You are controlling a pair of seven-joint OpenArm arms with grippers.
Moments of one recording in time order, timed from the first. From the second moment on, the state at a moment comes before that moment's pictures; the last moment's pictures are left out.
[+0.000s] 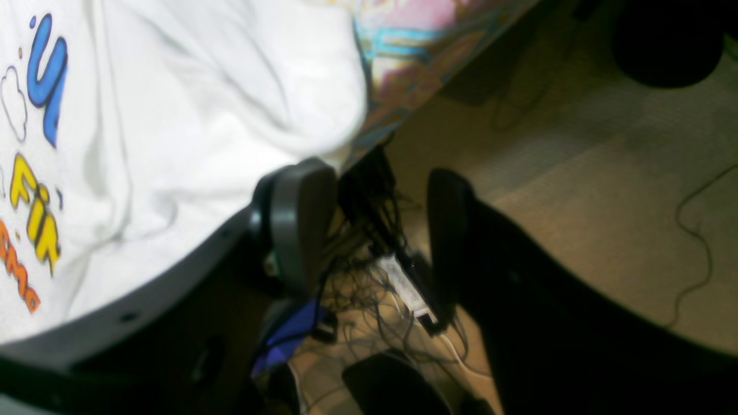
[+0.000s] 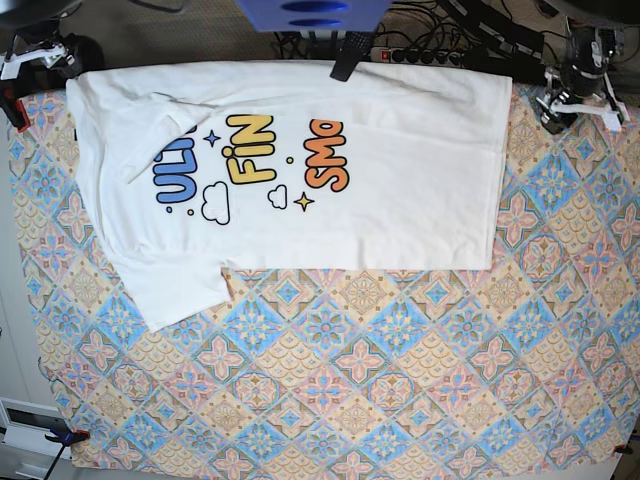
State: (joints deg) left arm 38.1 -23.4 -24.6 87.2 -59.5 1.7 25.8; right arm -26.0 8.3 71.2 74.3 42.5 41.1 -59.9
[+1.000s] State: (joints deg) left arm -7.1 -20.8 -4.4 62.1 -40.1 1.2 38.1; right arm -13.2 10.5 53.3 91.2 32.7 41.1 -60.5
